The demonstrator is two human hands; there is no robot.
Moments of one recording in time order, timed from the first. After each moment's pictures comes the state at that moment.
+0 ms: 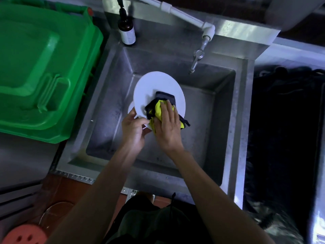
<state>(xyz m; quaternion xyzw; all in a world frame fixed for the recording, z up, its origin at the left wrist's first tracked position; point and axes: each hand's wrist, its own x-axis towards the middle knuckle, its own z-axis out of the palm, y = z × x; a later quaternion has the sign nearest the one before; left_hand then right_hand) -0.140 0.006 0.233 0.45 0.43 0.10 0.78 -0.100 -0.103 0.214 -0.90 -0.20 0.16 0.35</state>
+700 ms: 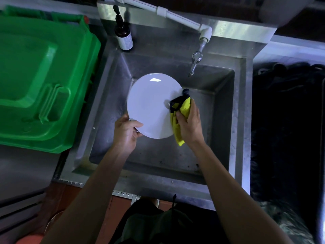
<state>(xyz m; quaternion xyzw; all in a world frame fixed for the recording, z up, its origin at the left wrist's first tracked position) -0.144 0.046 0.227 0.47 0.38 0.07 0.79 -0.052 -0.138 0.200 -0.85 -0.02 0.16 0.50</state>
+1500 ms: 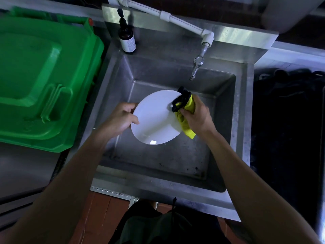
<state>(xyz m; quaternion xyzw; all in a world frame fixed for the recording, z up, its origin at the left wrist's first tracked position) -0.114 0.096 0.252 0.74 0.25 -0.13 0.61 -0.003 -0.154 0.220 -0.86 -0.10 0.20 0.46</state>
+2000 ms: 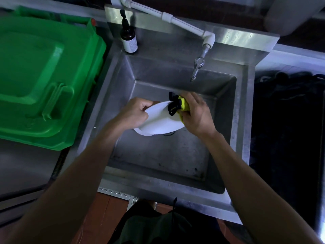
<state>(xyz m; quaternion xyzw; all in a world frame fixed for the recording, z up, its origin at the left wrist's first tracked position) -0.086 0.073 0.255 0.86 0.17 -0.14 0.47 -0.004 -0.148 0.240 -0.89 -0.31 0.03 0.33</state>
